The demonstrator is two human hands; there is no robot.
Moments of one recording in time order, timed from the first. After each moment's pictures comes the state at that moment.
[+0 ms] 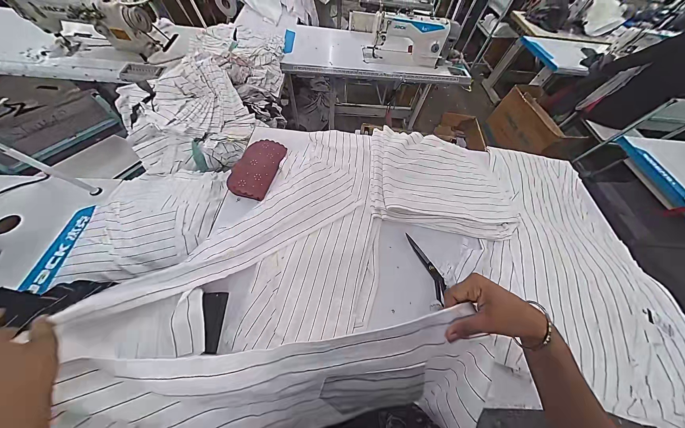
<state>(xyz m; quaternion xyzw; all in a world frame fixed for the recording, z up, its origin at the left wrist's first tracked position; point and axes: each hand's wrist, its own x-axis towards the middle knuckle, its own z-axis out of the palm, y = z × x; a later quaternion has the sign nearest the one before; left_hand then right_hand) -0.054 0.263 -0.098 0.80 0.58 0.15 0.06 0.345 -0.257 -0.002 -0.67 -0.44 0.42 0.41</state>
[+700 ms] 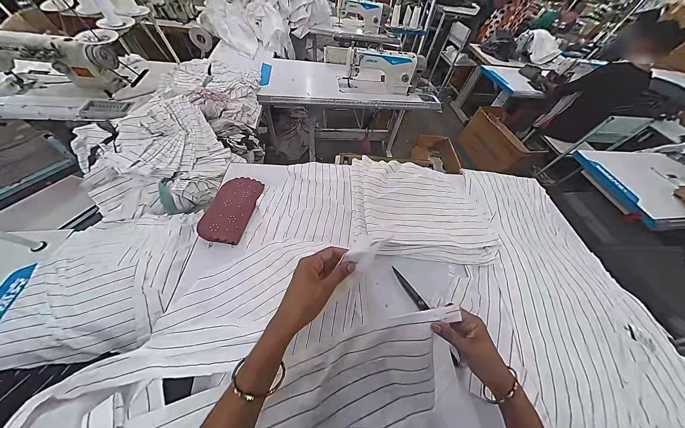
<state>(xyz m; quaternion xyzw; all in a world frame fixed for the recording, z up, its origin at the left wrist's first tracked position) 0.262 0.047 -0.013 0.72 0.09 0.08 0.69 0.318 -0.264 -0.077 -0.74 -0.17 0.13 0.63</state>
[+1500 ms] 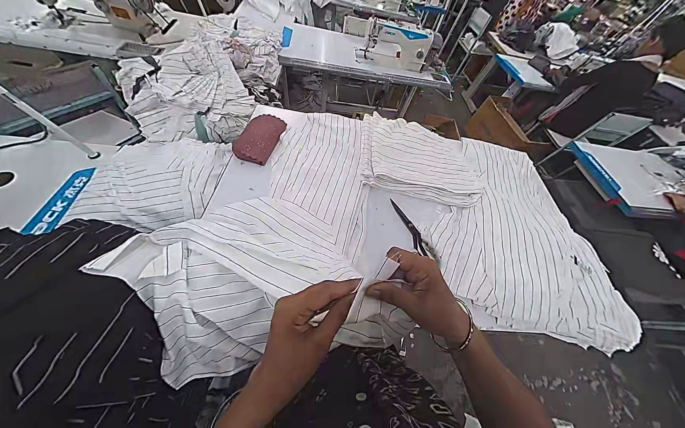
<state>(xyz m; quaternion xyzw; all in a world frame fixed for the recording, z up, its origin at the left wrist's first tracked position) 0.035 -0.061 -0.004 0.69 -0.01 0.33 0.64 0.172 -0.211 0.026 -0.61 -0.47 0.19 0.61</state>
